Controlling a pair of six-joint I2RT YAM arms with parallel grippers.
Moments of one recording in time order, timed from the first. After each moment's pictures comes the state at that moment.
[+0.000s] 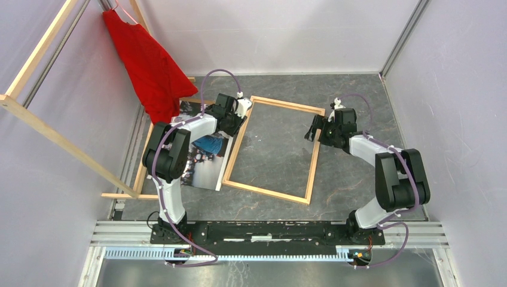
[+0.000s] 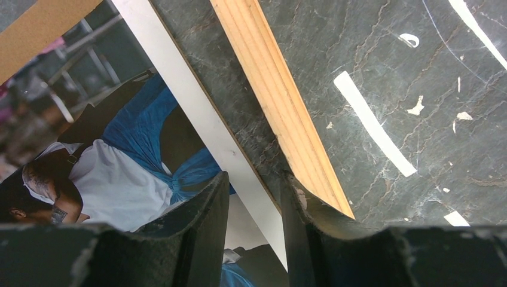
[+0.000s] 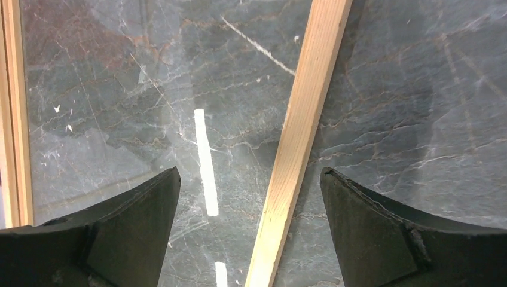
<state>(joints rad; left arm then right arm) -0.39 1.96 1.26 -0.21 0.11 0.32 0.14 1.56 0.81 -0.03 -0.18 0.38</state>
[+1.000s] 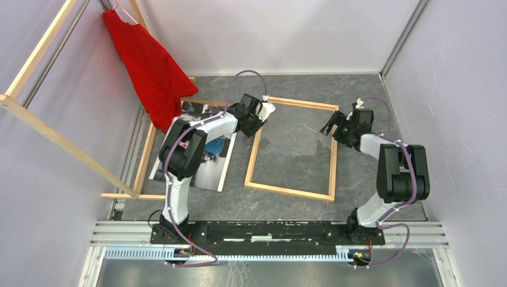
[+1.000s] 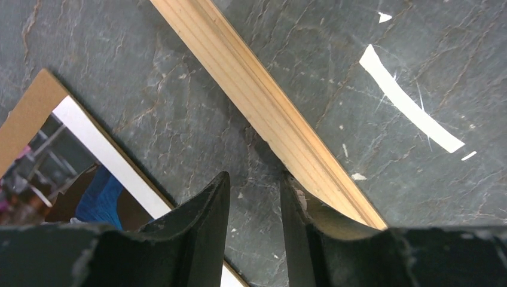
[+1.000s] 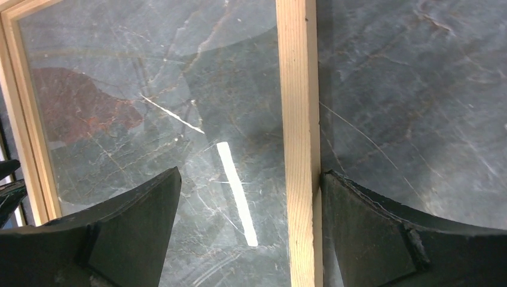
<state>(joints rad) -0.56 2.07 1.44 -0.30 0.02 0.37 -0.05 1.65 0.80 0.08 -0.23 0.46</state>
